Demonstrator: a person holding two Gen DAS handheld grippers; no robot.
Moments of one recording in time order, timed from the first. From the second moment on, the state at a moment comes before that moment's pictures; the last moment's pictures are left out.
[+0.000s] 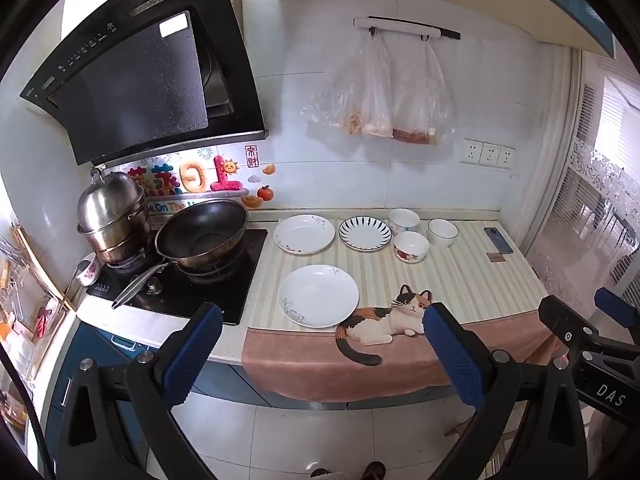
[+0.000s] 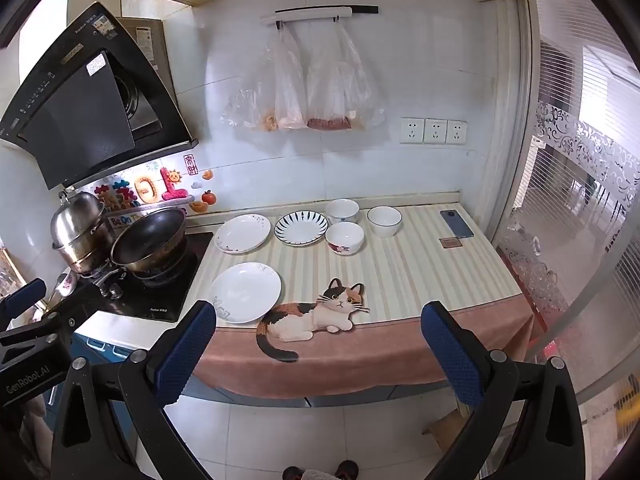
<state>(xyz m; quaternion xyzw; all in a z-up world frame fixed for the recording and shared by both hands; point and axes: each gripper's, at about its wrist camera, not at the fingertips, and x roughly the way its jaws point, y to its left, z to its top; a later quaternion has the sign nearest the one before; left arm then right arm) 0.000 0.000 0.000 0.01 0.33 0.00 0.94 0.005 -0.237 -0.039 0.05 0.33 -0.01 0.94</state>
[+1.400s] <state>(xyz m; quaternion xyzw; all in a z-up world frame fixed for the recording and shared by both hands) 0.002 -0.004 0.018 0.01 0.32 0.00 0.95 0.006 -0.240 -0.030 0.06 0.32 -0.01 0.95</state>
